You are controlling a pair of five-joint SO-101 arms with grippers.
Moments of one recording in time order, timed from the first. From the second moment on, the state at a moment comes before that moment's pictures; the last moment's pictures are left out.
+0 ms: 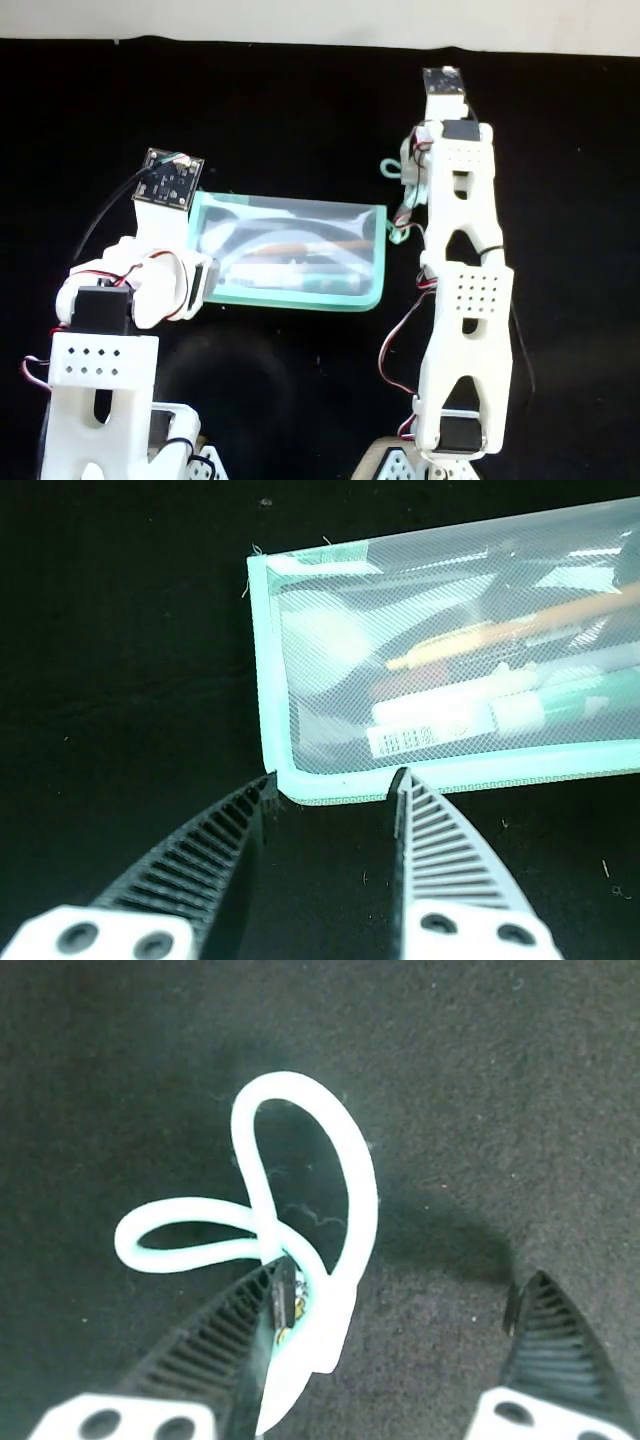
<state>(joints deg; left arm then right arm) -3.6 -53.8 45.3 74.3 -5.7 1.3 59.0 -54.3 72.5 5.0</state>
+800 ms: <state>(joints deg) -3.6 -53.8 45.3 74.3 -5.7 1.8 59.5 -55.8 84.0 10.0</state>
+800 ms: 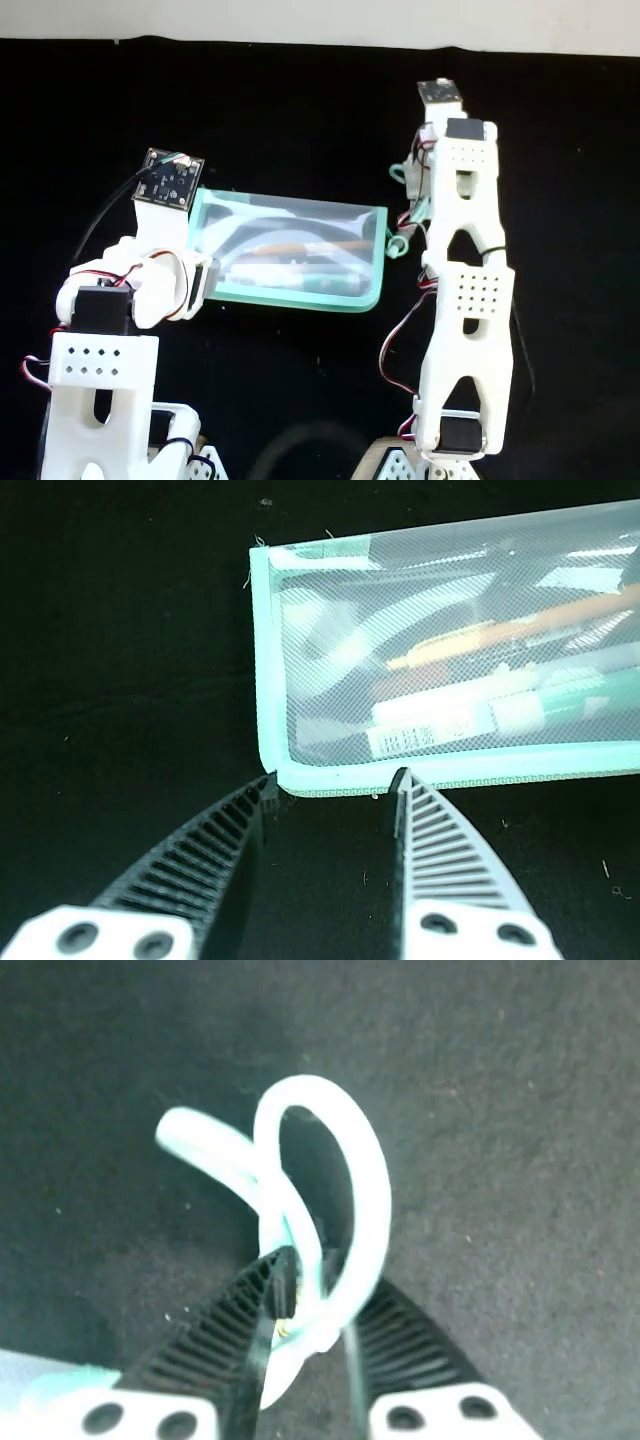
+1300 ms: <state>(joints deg) -3.6 -53.8 45.3 74.3 -5.7 1.5 54.4 -78.1 100.0 7.0</state>
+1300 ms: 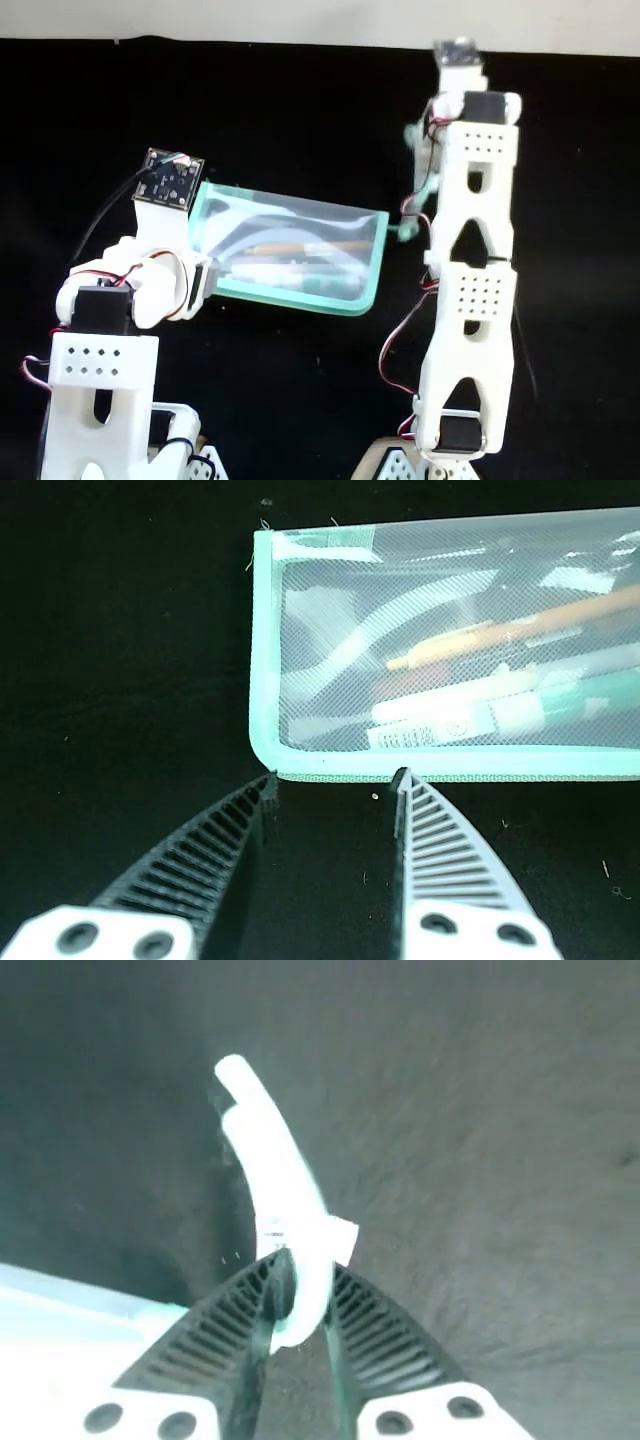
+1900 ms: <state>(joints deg) -3.6 -53.8 45.4 72.4 -5.7 1.4 32.5 -79.5 100.5 4.3</state>
